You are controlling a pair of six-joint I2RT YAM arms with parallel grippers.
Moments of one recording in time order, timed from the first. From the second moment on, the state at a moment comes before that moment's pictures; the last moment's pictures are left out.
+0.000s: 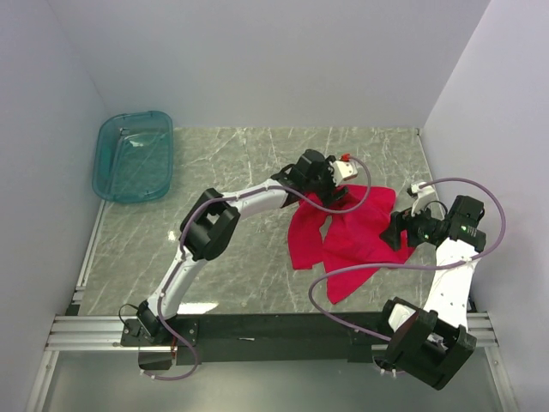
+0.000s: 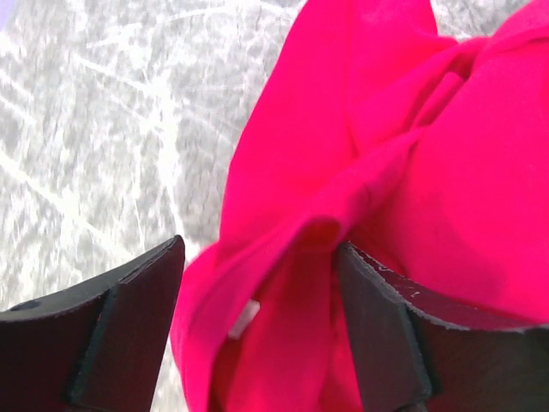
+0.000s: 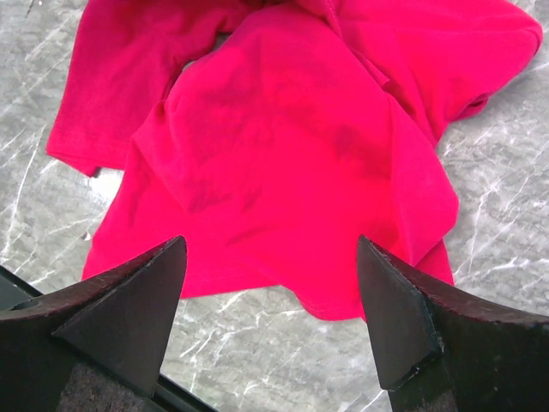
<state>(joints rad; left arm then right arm) -0.82 2.34 1.85 0.05 0.30 0.36 -0.55 0.98 0.82 -0.90 -0.82 -0.74</state>
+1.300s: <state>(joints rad) -0.71 2.10 1.61 0.06 0.34 0.18 -0.10 1.60 1.03 -0.57 -0.26 -0.52</state>
